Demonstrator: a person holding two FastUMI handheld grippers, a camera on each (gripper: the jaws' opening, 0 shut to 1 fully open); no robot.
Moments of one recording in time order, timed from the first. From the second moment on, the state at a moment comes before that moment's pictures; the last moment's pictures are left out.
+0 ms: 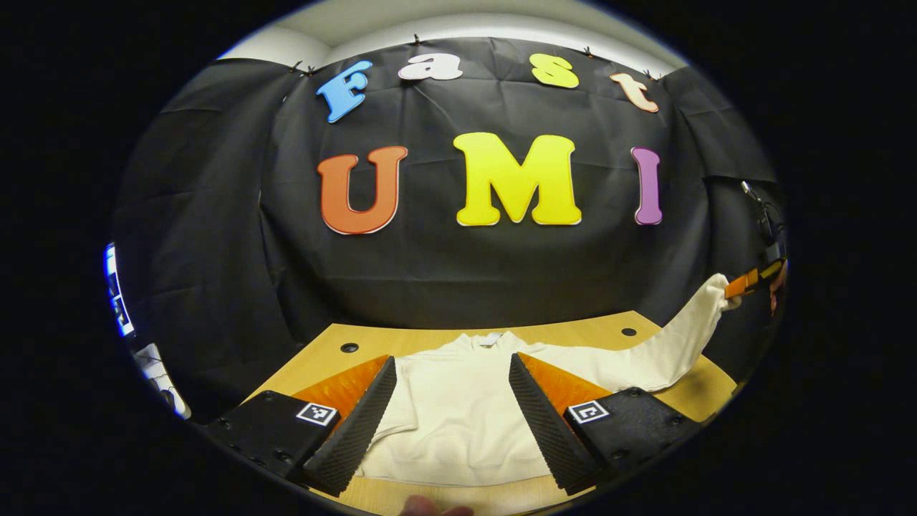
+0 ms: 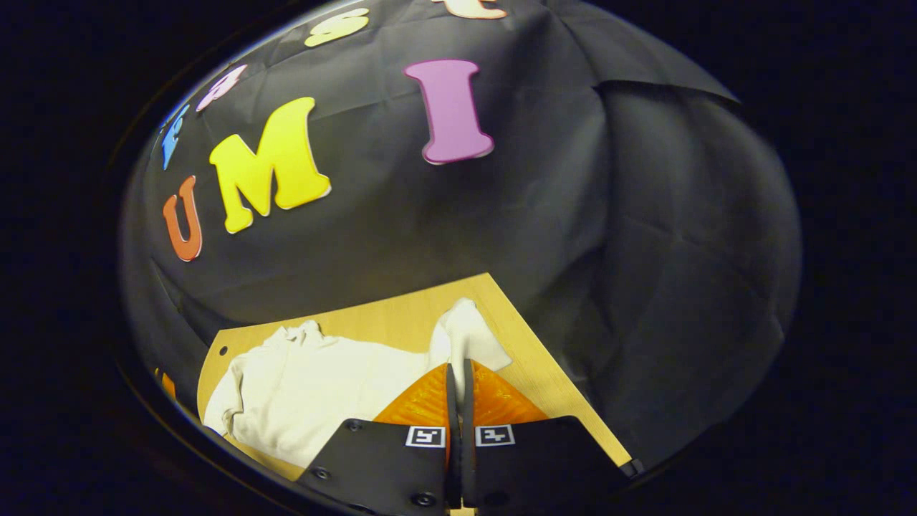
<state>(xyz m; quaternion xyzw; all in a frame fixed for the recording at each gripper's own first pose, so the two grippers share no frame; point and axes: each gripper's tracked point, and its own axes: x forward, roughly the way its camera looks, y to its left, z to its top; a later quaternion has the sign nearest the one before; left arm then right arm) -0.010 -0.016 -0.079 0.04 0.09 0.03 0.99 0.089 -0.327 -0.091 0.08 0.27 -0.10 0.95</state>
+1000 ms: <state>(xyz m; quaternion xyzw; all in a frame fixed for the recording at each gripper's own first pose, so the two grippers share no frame) -0.089 0.181 -0.070 0.01 0.09 0.19 0.98 0.209 0.187 -0.250 -0.10 0.32 0.25 0.91</state>
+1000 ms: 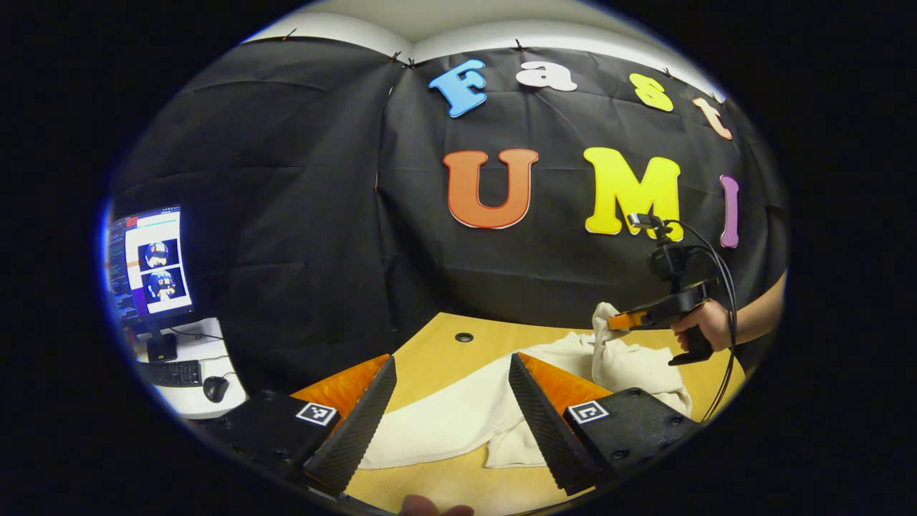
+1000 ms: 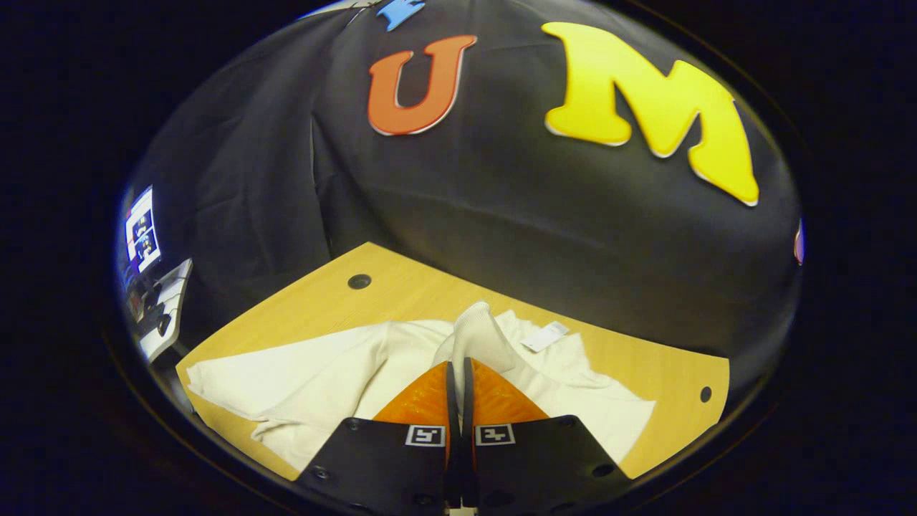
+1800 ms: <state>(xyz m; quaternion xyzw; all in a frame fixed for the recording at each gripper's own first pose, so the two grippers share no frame) -0.085 0.184 -0.109 -0.01 0.12 0.12 0.98 0.217 0.285 -0.328 -0.04 0.34 0.24 0.91</state>
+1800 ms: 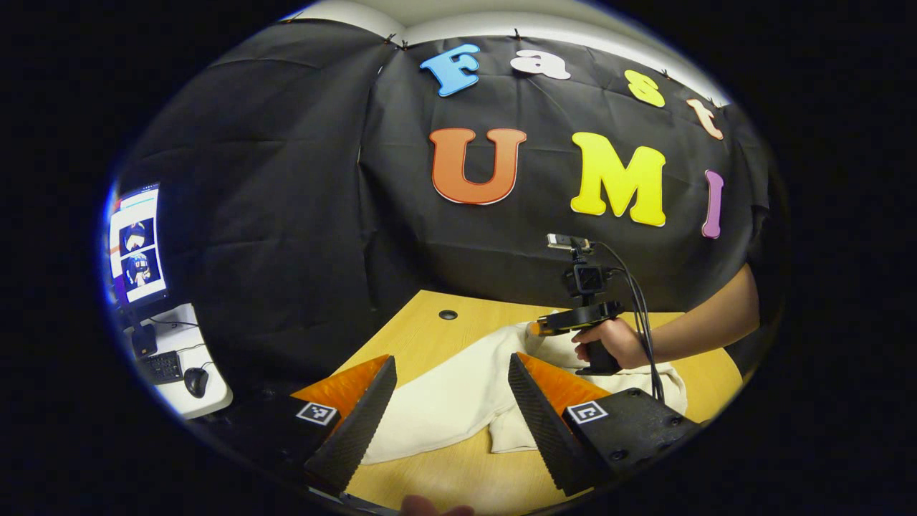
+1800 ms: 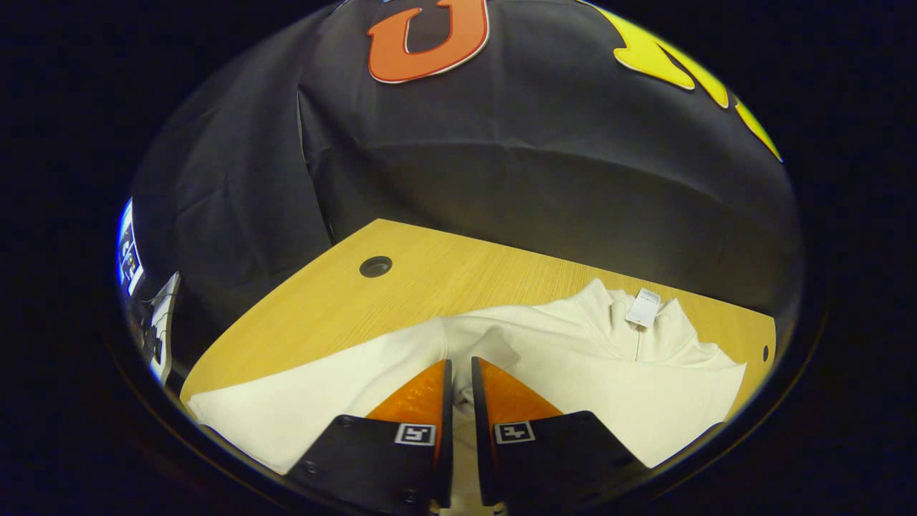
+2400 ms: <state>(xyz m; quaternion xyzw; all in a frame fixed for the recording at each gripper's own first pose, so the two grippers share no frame) -0.095 0.211 -0.131 0.07 0.12 0.14 0.98 0.126 0.225 -0.214 -0.05 0.23 0.28 0.93</state>
